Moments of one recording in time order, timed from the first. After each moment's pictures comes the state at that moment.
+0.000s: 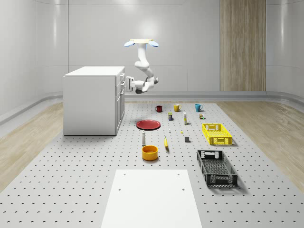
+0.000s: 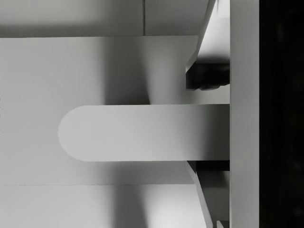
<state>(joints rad) 0.70 -0.88 -0.39 -2.67 1.39 2.08 0.49</state>
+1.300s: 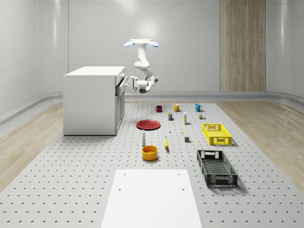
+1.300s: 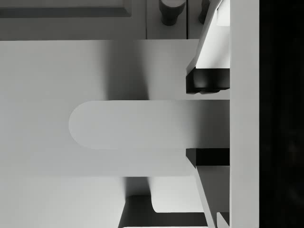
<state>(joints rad) 0.60 -0.93 -0.47 -2.69 1.27 1.95 0.56</state>
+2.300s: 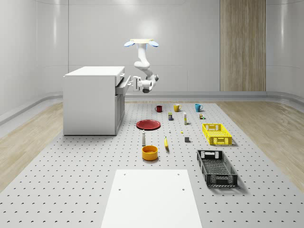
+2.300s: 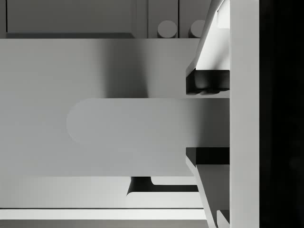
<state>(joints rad) 0.56 -0.96 -0.57 -2.67 1.16 1.88 0.58</state>
